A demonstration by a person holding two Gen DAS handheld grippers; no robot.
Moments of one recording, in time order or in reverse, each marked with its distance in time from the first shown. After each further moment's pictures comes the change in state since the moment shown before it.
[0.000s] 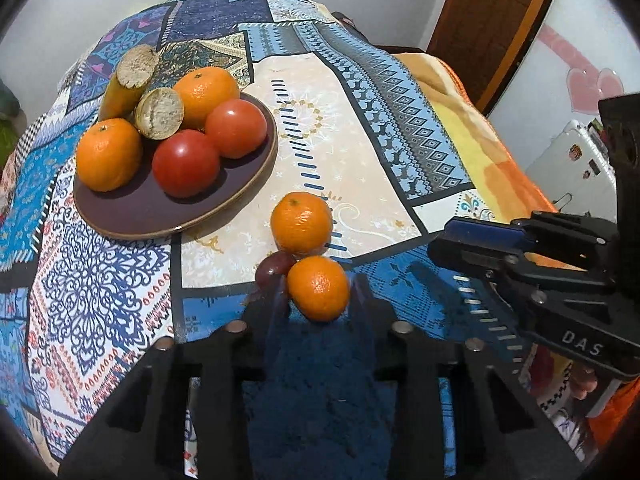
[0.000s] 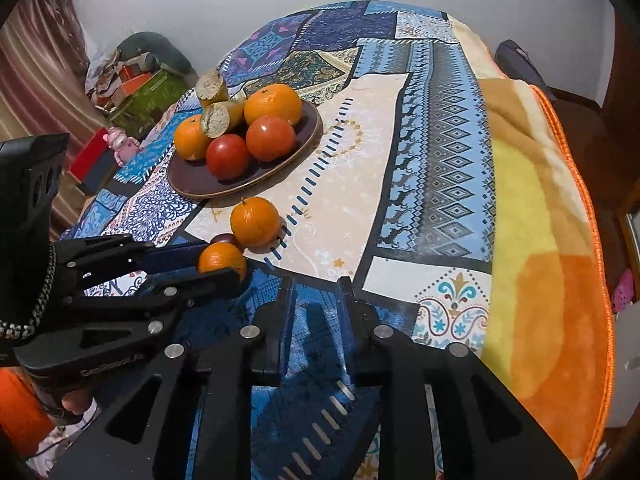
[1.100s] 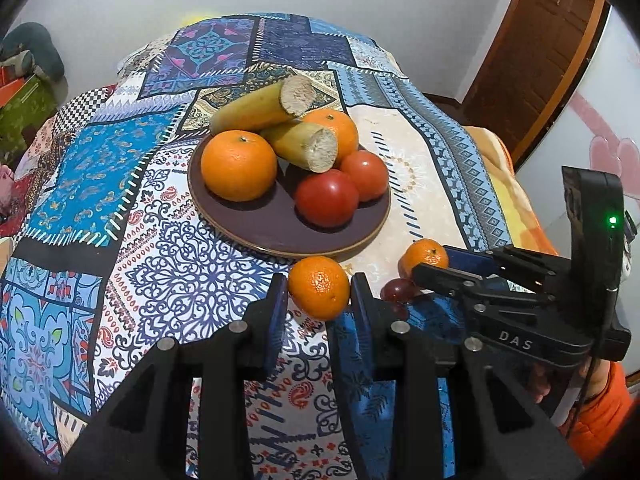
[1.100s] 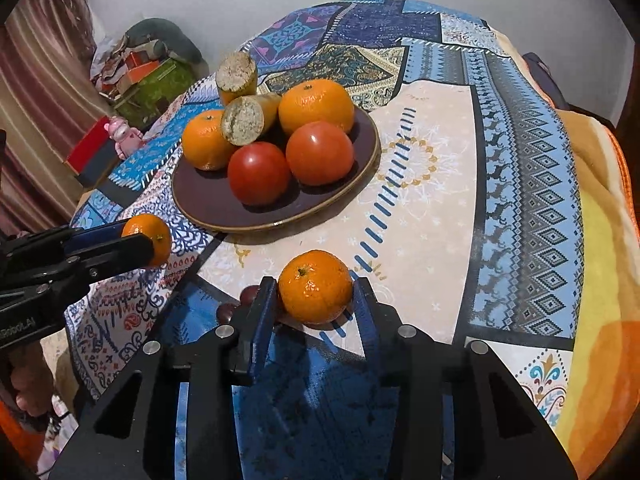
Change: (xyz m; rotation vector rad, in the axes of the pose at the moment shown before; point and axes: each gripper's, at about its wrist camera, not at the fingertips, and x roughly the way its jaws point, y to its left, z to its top) left arm -0.051 0.092 -0.006 -0.174 -0.129 0.038; right arm 0.047 0.041 0.030 -0.056 -0.001 0.004
